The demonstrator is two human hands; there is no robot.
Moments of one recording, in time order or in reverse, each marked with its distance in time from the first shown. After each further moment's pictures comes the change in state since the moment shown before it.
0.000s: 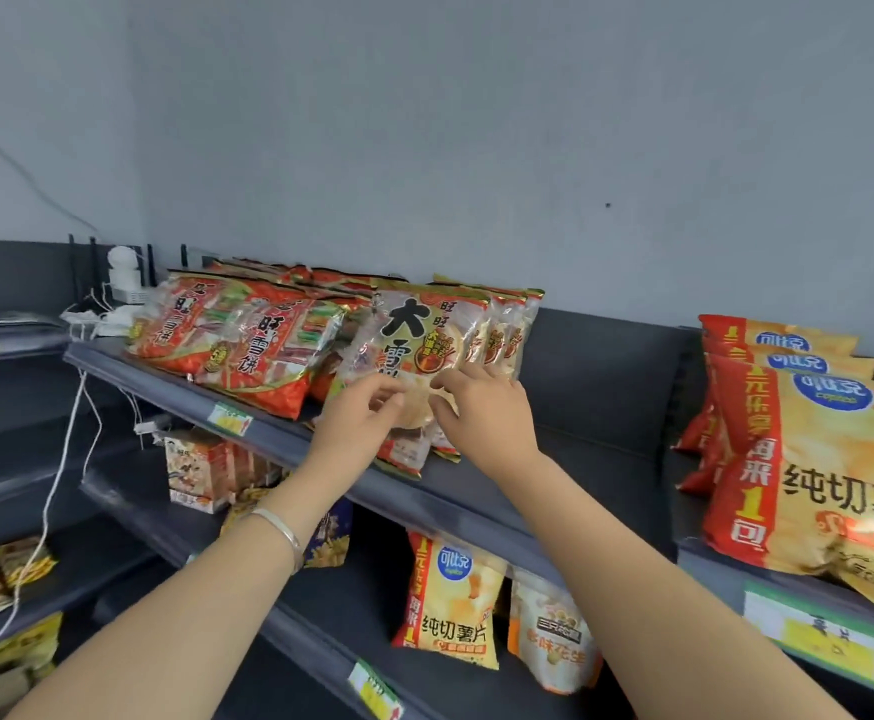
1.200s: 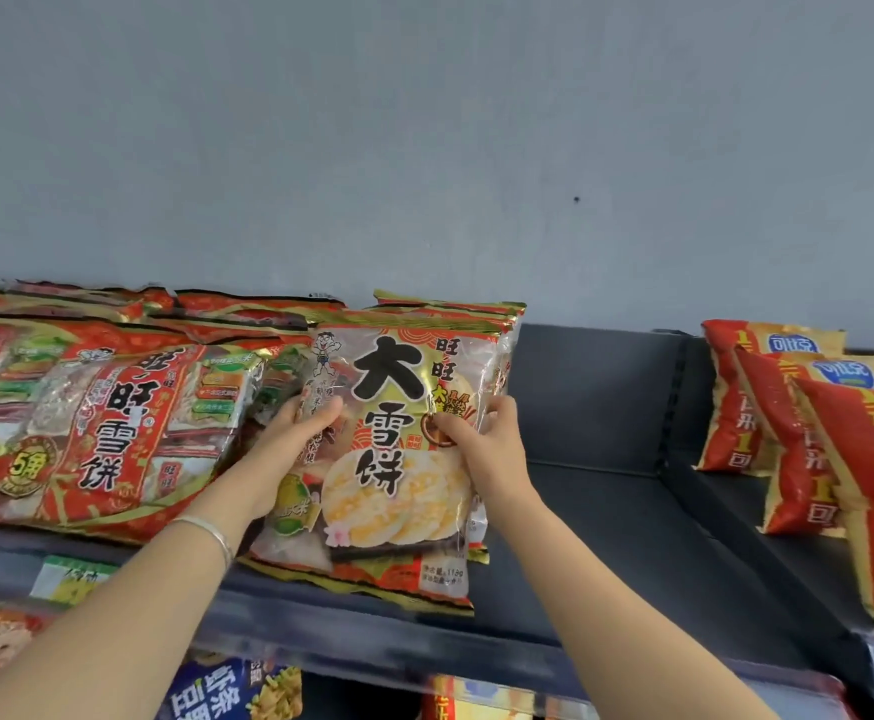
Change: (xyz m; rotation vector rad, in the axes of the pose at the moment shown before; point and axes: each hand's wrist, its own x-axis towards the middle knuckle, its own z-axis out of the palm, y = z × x) left_hand 0.193 -0.156 0.020 -0.555 -0.436 -0.417; right_hand 0.102 0.027 0.113 1.049 0.281 0.838
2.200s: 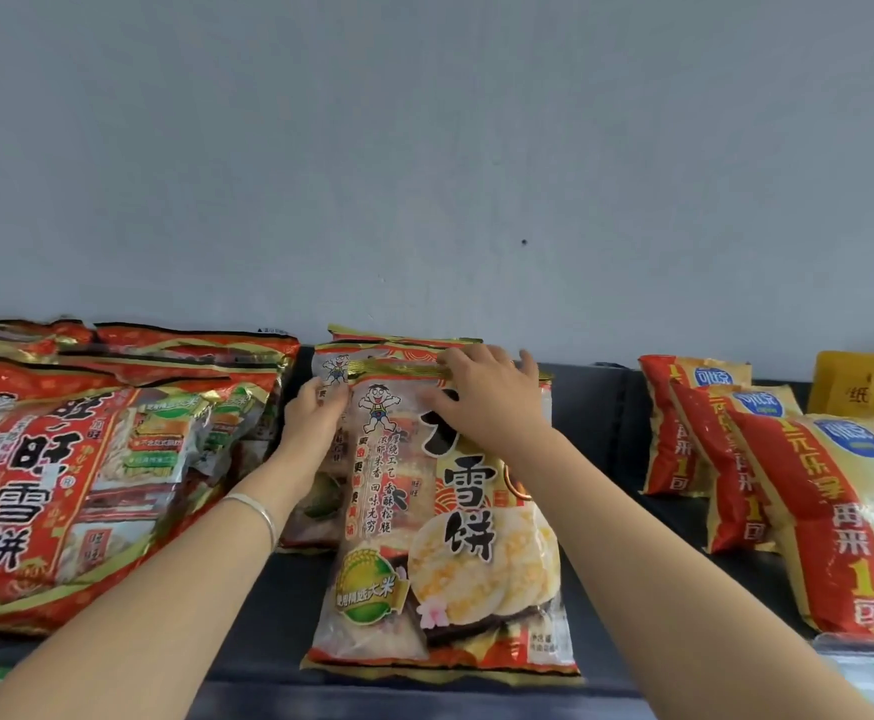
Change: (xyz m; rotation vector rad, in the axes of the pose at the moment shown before) left_hand 0.065 0.032 0.052 0.002 0.010 0.196; right_hand 0.032 -0.090 -0.016 -1.493 0.169 -0.498
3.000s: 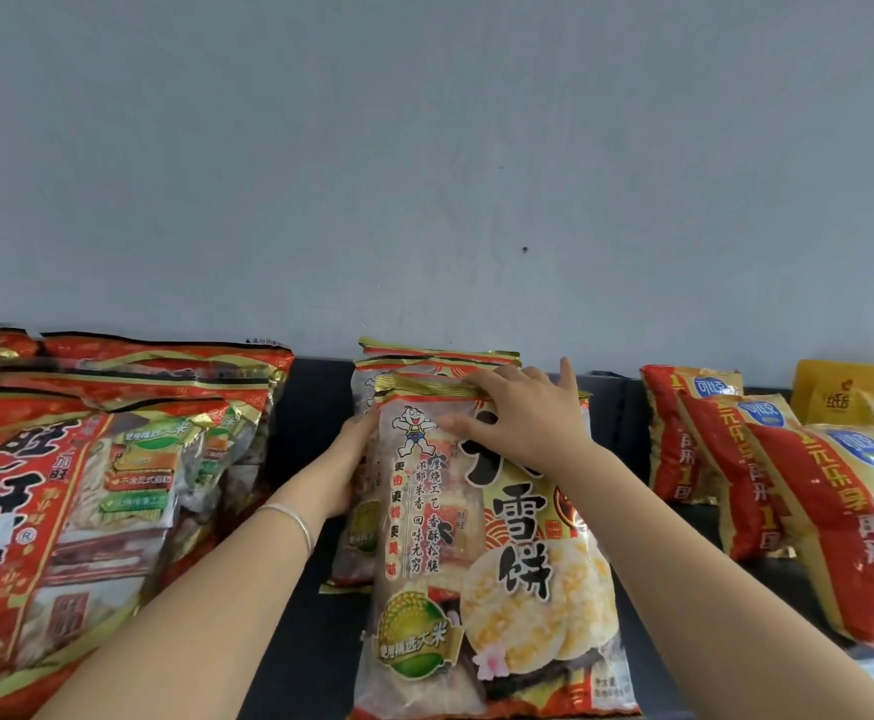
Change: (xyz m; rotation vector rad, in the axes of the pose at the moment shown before) left_hand 0.031 -0.008 0.015 -0.255 -0.500 -0.333; right_hand 0.008 0.006 0.003 -0.147 -0.113 0.048
